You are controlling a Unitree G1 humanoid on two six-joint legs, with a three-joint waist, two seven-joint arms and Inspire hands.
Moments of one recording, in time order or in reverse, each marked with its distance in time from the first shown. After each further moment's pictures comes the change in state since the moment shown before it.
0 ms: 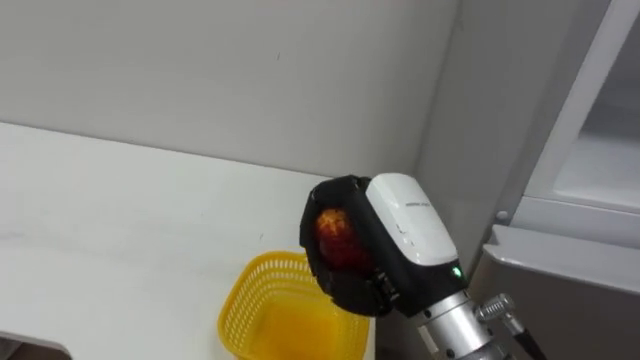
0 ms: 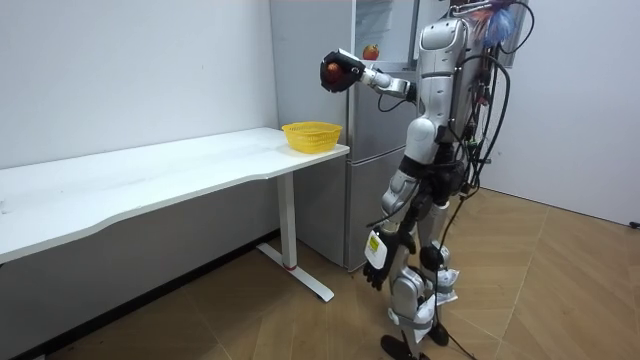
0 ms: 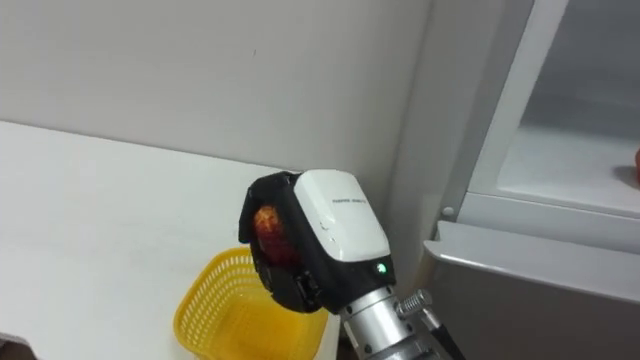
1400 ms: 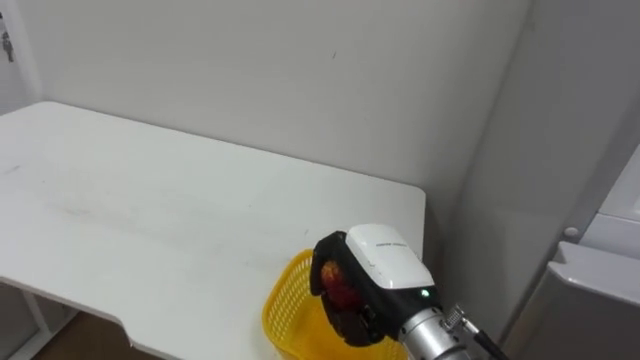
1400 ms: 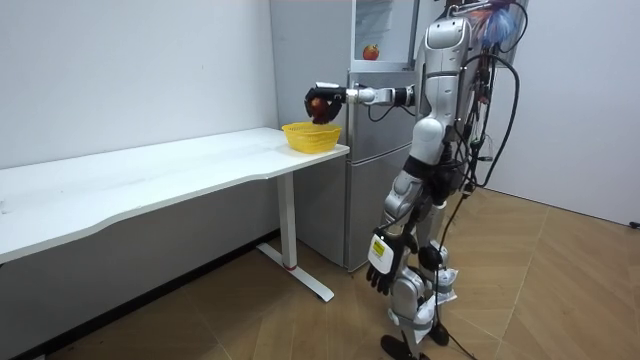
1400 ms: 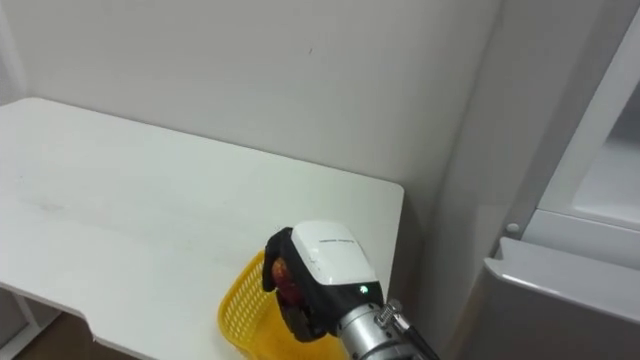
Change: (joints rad) left arm -0.024 0.002 0.016 -0.021 0.005 0.030 -0.036; right arm -0.059 0.006 0.081 0.262 -0.087 0.110 0.086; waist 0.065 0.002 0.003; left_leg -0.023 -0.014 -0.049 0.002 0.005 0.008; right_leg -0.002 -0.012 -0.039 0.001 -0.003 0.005
